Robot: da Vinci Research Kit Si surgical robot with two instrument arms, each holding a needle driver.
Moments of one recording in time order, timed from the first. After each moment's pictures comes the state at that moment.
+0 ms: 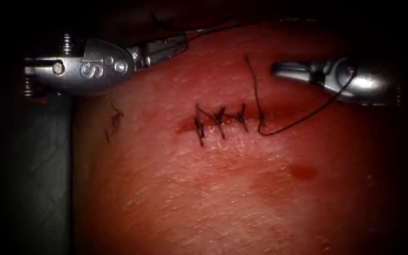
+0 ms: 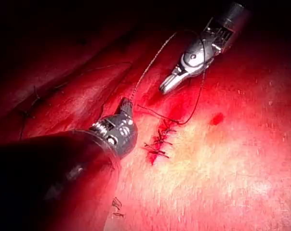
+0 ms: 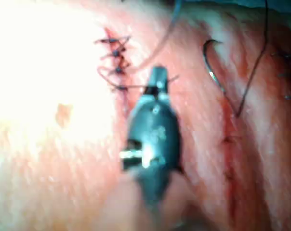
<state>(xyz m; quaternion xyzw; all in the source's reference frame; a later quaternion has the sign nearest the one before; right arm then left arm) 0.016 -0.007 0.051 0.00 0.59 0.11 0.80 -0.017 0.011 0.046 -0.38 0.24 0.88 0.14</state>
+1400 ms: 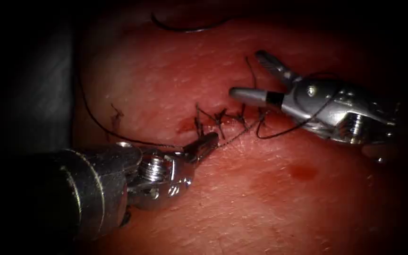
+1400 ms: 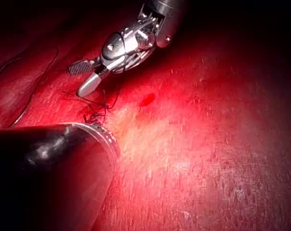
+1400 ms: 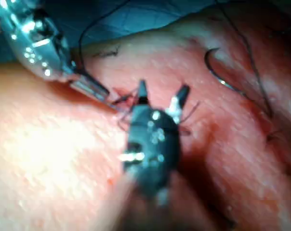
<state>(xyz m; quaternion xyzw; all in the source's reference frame) 0.021 -0.010 0.050 0.02 0.44 0.37 0.82 -0.024 -0.001 0.047 -0.22 0.28 0.93 0.01</state>
